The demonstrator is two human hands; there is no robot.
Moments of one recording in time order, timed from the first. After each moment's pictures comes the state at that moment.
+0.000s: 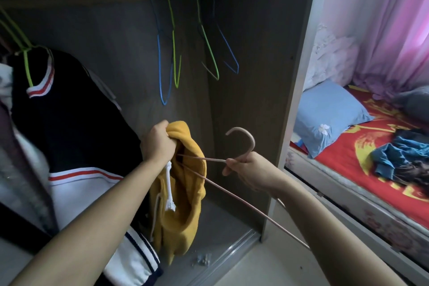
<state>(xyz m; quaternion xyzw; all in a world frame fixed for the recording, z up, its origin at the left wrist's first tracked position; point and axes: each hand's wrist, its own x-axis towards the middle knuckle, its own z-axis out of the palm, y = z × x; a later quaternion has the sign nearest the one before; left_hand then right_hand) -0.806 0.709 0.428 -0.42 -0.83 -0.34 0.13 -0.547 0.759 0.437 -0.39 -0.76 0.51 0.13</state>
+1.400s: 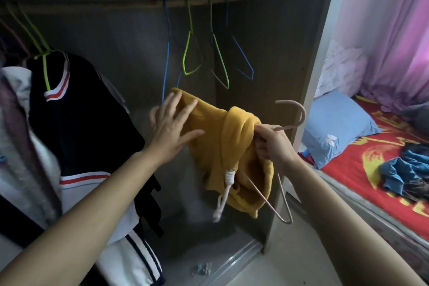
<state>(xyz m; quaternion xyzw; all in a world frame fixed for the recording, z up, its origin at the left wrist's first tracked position) -0.822 0.706 0.468 -0.62 -0.70 -0.24 0.25 -0.562 0.812 0.465 -0.28 -0.62 0.64 0.36</state>
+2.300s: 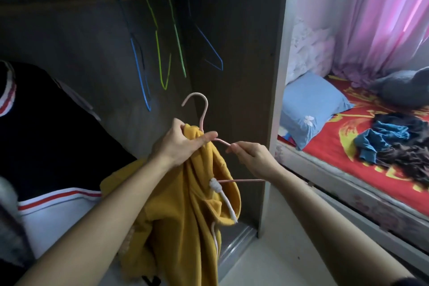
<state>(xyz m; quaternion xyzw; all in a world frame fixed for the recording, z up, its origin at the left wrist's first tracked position) -0.752 0.737 0.454 -0.52 -0.78 -0.32 -0.12 -0.542 0.834 0.375 -0.34 -0.82 0.36 0.29</state>
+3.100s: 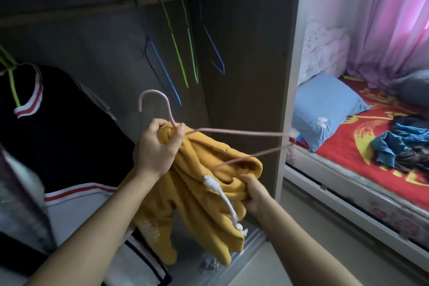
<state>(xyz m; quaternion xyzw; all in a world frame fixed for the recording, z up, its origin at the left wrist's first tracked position) -0.772 0.680 0.468 -0.48 -0.72 -0.51 0.05 -0.585 0.788 0.308 -0.51 -0.24 0.79 0.26</state>
